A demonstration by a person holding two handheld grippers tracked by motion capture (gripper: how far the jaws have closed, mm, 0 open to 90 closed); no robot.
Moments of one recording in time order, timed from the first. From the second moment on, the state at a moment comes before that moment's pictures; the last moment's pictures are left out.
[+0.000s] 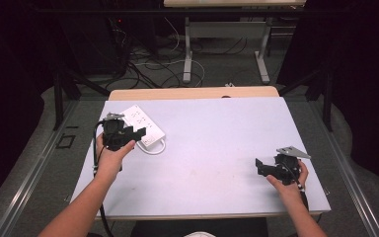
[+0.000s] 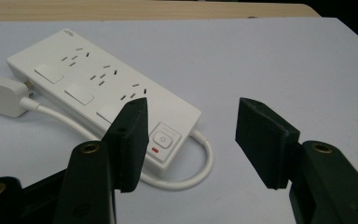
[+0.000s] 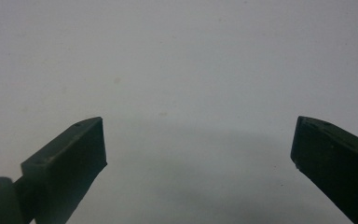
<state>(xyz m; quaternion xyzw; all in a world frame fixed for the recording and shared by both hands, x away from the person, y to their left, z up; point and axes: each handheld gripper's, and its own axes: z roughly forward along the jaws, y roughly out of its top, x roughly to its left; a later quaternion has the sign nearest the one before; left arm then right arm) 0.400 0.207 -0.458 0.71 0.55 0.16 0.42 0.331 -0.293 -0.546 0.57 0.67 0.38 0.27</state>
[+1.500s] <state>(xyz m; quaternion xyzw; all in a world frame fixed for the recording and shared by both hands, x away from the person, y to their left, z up) 0.463 0.217 -0.470 0.68 0.61 0.17 0.37 0.333 -0.294 -0.548 0.57 0.68 0.38 0.27</state>
